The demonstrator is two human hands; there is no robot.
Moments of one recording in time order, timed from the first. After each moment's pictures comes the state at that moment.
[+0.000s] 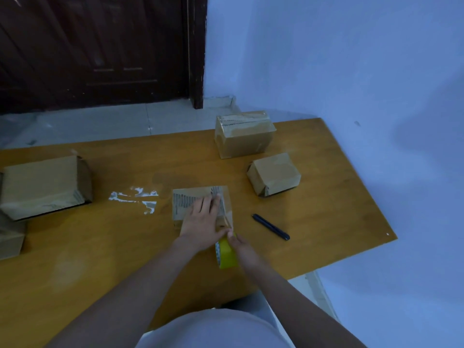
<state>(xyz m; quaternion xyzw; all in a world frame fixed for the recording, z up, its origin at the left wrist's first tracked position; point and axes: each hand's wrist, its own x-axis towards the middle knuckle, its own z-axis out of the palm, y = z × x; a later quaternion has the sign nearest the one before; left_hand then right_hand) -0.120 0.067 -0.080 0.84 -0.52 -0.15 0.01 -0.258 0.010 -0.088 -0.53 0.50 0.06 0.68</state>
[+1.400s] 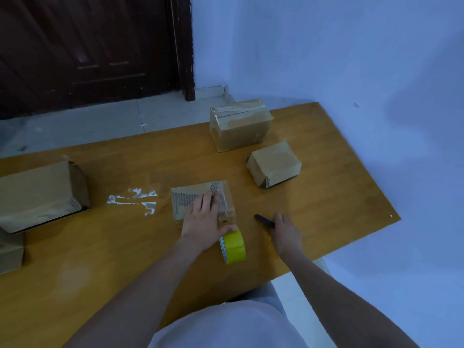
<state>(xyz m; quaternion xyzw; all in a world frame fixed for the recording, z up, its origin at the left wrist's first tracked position) -0.120 0.068 -0.074 0.84 -0.53 -0.16 -0.03 -0.309 -0.059 -0.115 -0.85 0.50 0.10 0.11</state>
